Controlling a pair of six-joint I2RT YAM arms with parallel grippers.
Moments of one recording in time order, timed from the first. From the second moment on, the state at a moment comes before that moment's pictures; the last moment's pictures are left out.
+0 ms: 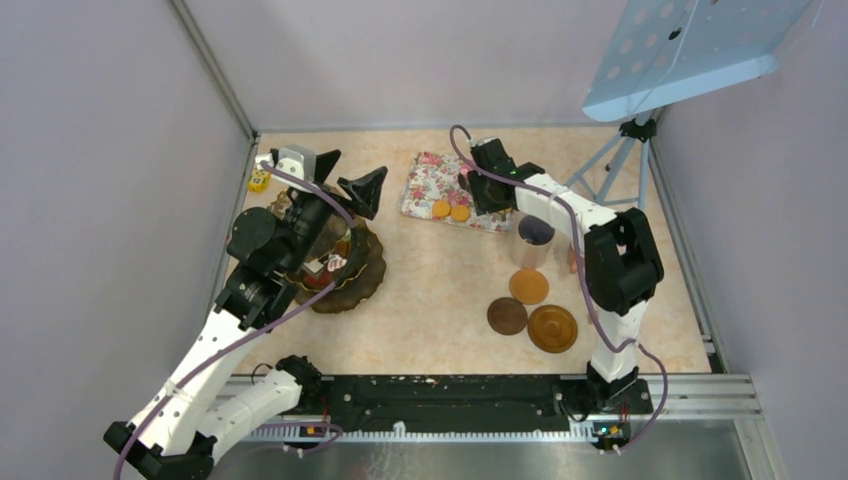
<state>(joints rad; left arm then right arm) -0.54 0.81 0.99 0.09 -0.04 -0.10 0.54 1.91 1.51 -0.54 0.26 0.18</state>
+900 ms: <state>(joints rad) -0.54 0.81 0.99 0.09 -0.04 -0.10 0.51 2.01 1.59 -0.50 0.22 0.15</state>
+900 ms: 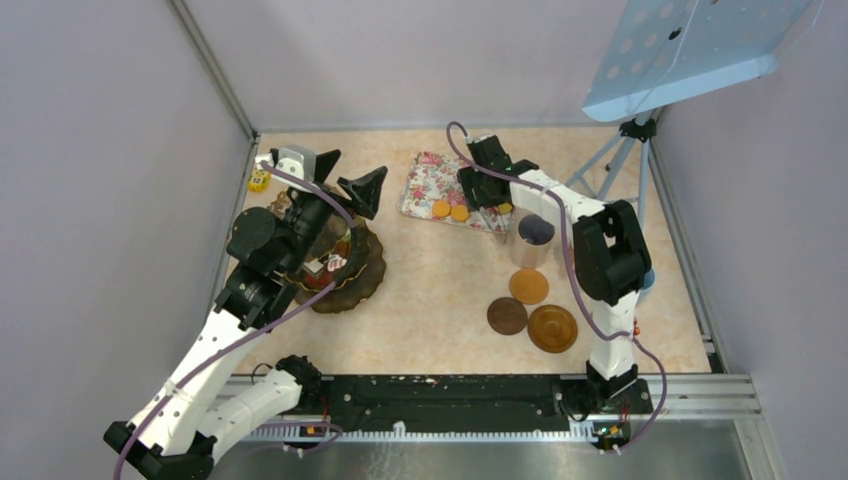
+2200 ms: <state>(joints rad) -0.54 0.81 0.99 0.09 -0.04 -0.10 0.51 2.00 1.42 -0.37 0.28 0.13</state>
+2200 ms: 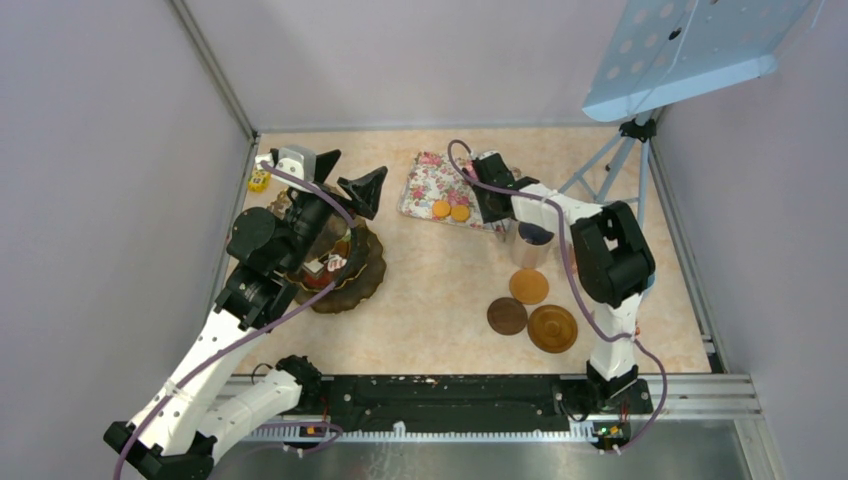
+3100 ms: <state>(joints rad) -0.54 0.82 0.99 0.09 -0.04 -0.10 1.01 1.40 0.98 -0.34 0.10 0.06</state>
